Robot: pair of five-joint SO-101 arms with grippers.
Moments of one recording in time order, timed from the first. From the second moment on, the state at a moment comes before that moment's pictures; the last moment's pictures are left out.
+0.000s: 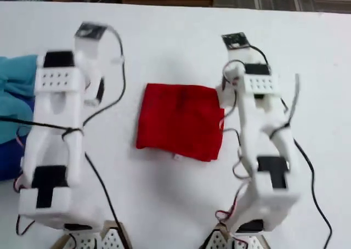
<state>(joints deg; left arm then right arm) -11.9 1.1 3.5 85.0 -11.3 -3.9 15.8 -1.2 71.7 13.7</state>
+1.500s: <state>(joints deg) -17.9 -7.4 15.7 80.7 -15.3 -8.6 51.9 -52.8 97.1 14.0</state>
